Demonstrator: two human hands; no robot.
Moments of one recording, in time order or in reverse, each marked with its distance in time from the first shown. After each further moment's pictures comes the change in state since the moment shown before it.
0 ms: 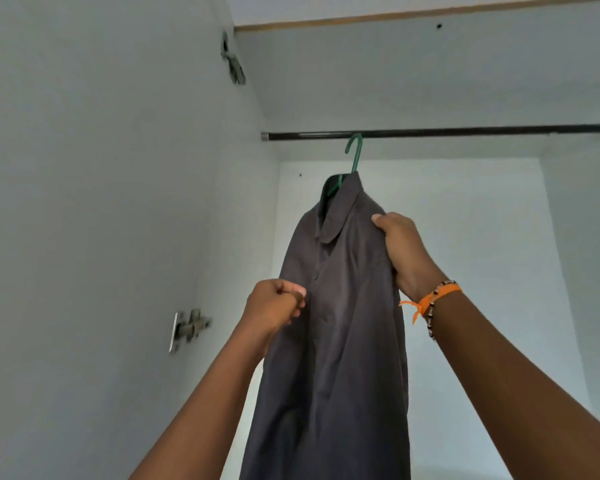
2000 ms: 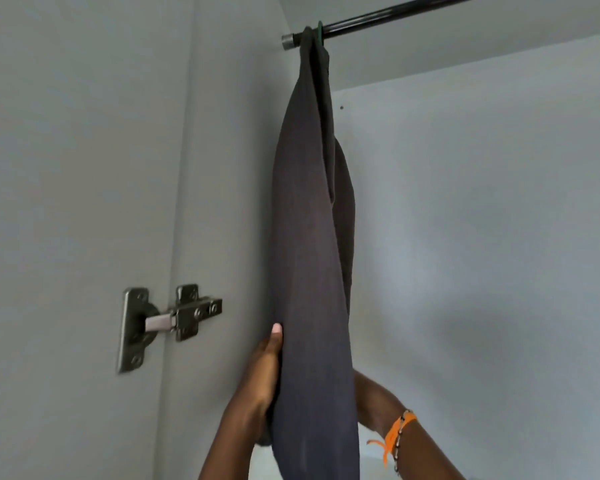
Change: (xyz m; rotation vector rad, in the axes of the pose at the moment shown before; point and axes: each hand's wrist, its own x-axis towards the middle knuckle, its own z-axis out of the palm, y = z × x) left_hand 0.150 -0.239 -0.001 -0.358 0.165 -0.388; right_hand -0.014 0.277 0.138 0.057 -0.732 0.489
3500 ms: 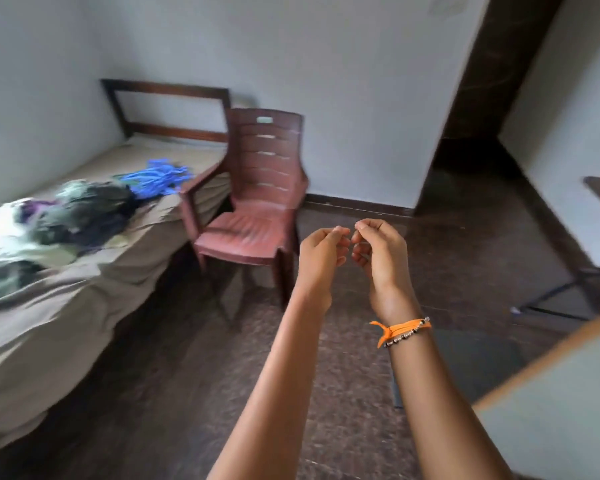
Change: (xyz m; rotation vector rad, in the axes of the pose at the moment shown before) left_hand -0.981 0.078 -0.400 0.140 1.399 0.114; right_hand -0.734 -0.144 0.640 0.636 -0.842 0.280
